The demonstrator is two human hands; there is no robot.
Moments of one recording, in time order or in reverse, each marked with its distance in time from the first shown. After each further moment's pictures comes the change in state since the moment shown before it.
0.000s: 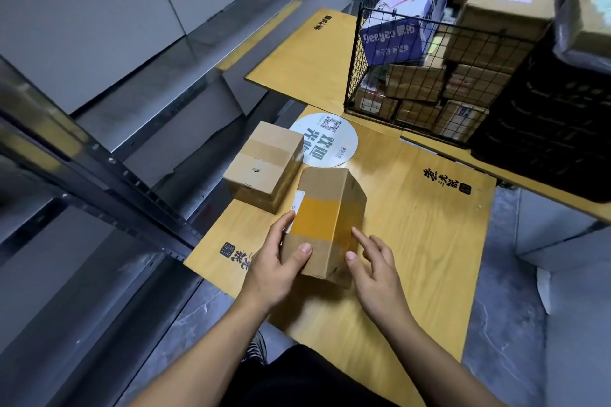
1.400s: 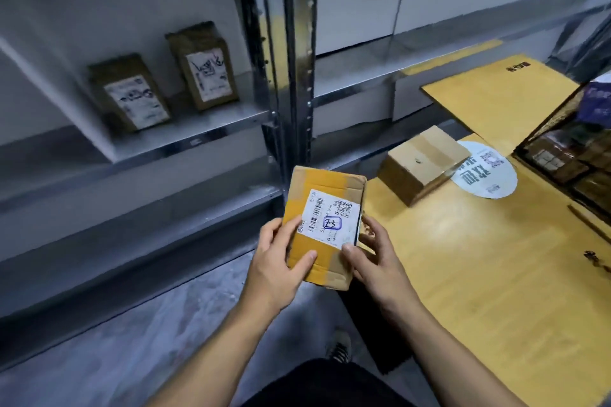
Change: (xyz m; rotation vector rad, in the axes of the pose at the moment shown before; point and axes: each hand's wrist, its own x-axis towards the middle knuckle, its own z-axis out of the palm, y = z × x) left_hand -0.191 -0.067 -0.111 0.301 0.682 -0.055; right_hand -0.079 -0.061 0.148 0.158 -0.643 -0.095
